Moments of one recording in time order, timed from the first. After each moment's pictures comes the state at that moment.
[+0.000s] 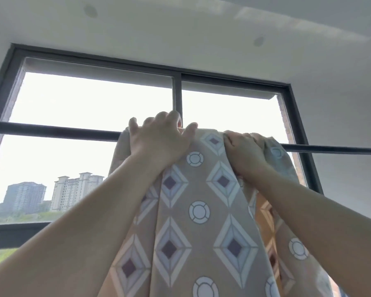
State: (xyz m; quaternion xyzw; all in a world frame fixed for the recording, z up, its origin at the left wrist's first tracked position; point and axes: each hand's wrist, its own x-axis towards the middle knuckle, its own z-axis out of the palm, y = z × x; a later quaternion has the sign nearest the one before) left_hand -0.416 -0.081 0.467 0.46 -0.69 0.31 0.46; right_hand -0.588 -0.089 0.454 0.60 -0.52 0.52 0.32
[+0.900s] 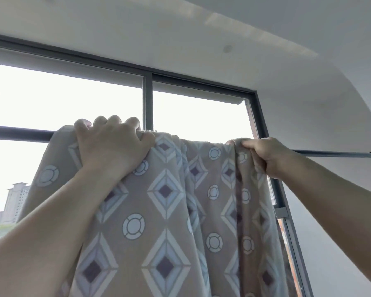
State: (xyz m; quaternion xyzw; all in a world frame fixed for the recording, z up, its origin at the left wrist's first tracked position) left_hand -0.430 -0.091 0.463 0.48 -0.62 0.36 0.50; right_hand -0.692 -0.055 0.464 0.45 -0.45 0.76 -0.11
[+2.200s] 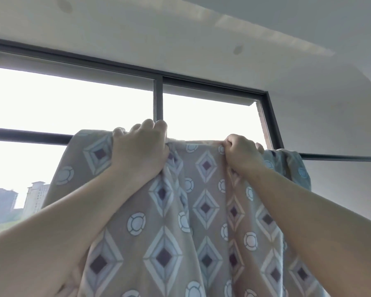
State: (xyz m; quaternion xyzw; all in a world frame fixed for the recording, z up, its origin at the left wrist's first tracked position) left_hand -0.444 -0.093 0.457 0.39 -0.68 0.37 0.50; right_hand -0.646 -0.087 0.462 0.51 -0.60 0.53 0.31
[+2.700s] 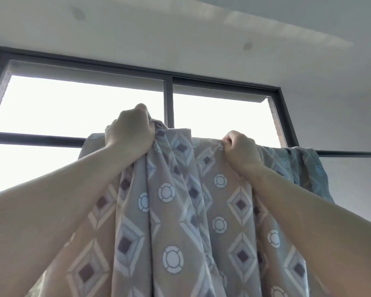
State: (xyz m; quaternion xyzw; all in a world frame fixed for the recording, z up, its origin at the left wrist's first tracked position) left_hand -0.409 -0.097 0.485 0.40 -0.65 0.25 0.60; right_hand -0.624 -0.106 0.463 0.55 -0.53 0.58 0.29
